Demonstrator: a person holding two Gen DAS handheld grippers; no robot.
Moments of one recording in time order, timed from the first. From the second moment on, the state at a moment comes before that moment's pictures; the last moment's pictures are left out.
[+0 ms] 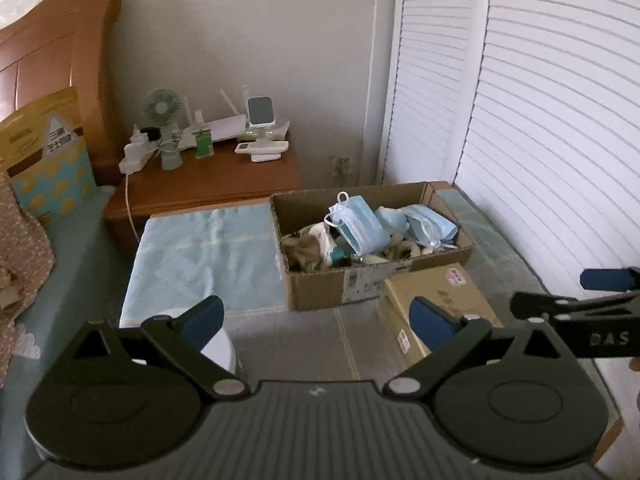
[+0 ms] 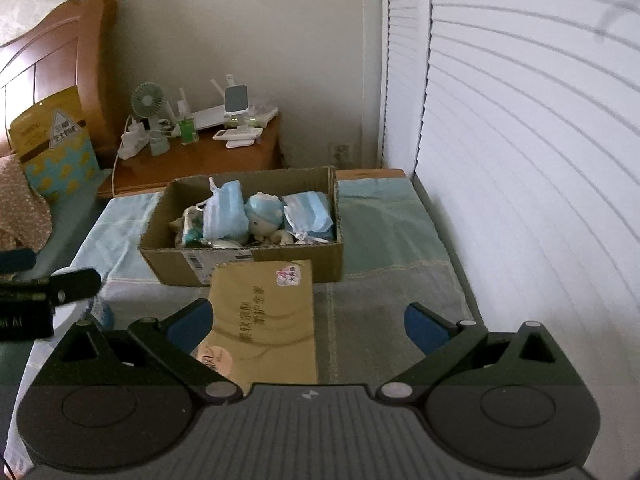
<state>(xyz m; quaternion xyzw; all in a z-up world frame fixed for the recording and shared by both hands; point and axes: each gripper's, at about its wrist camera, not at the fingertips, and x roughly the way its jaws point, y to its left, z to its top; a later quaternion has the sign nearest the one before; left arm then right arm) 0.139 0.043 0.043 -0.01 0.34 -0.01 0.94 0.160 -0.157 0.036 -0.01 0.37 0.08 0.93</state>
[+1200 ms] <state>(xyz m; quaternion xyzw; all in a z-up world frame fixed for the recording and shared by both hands) 0.126 0.035 0.040 -0.01 0.37 0.00 0.93 0.145 -0.149 0.046 -0.01 0.37 0.07 0.93</state>
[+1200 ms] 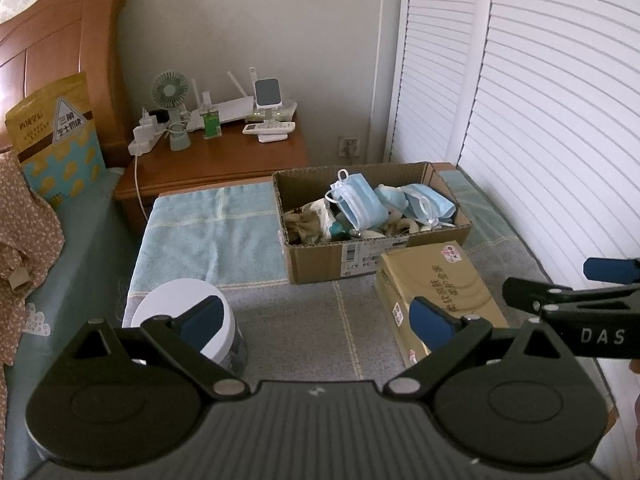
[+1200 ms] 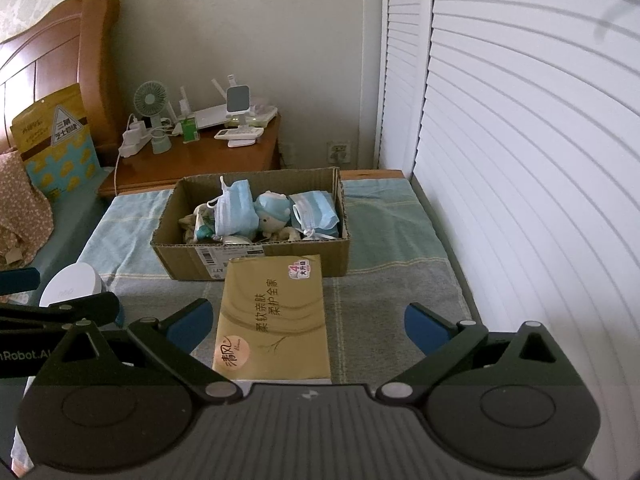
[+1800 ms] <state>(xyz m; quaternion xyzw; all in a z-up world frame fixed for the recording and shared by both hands) 0.125 0.033 0.043 -0.01 0.37 0.00 0.93 0.144 -0.150 0.048 -0.01 0.37 0.07 0.93</state>
